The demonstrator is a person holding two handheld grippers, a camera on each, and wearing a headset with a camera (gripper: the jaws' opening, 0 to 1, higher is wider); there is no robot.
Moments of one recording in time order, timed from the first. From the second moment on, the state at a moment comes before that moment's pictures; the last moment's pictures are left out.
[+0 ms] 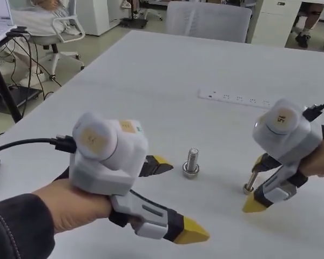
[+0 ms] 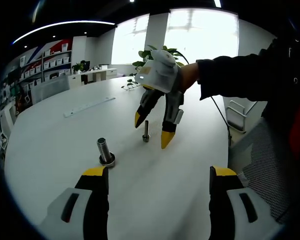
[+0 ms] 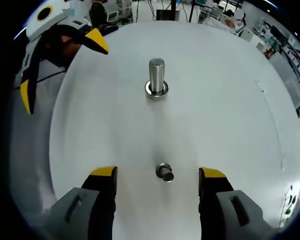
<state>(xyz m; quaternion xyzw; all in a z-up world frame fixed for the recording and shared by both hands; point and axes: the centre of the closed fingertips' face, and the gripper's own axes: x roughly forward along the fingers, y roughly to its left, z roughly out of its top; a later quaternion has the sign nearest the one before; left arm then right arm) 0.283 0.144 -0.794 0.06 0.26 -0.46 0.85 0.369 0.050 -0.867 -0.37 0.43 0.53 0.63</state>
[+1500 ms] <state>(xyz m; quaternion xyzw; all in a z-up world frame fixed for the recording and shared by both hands) 0.281 0.146 -0.784 0.07 0.24 -0.46 0.85 0.337 0.038 -0.837 -0.25 0.37 0.50 0.74</state>
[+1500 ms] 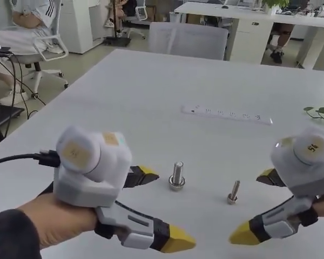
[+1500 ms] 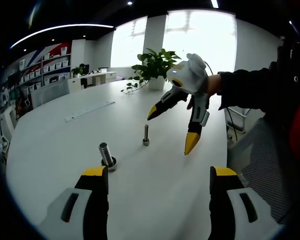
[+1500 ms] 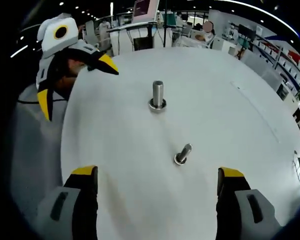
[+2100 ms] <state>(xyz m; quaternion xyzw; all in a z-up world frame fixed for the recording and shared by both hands) 0.270 0.155 -0.770 0.07 0.23 -0.46 0.85 0.300 0.038 -0.817 -0.21 0.34 0.47 0.79</state>
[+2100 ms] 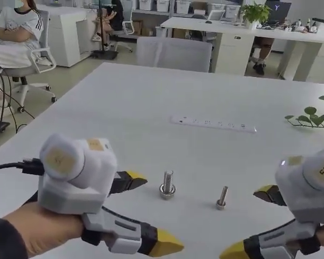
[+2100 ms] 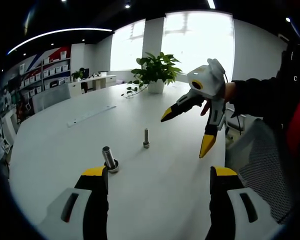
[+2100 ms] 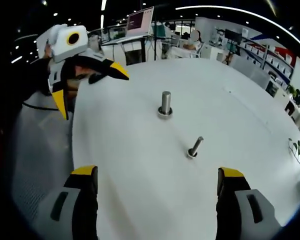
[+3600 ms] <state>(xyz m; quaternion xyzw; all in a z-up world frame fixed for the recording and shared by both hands) 0.273 0.175 -0.796 0.05 0.26 -0.44 0.86 0.285 0.043 -0.799 -0.14 0.26 0.43 0.85</state>
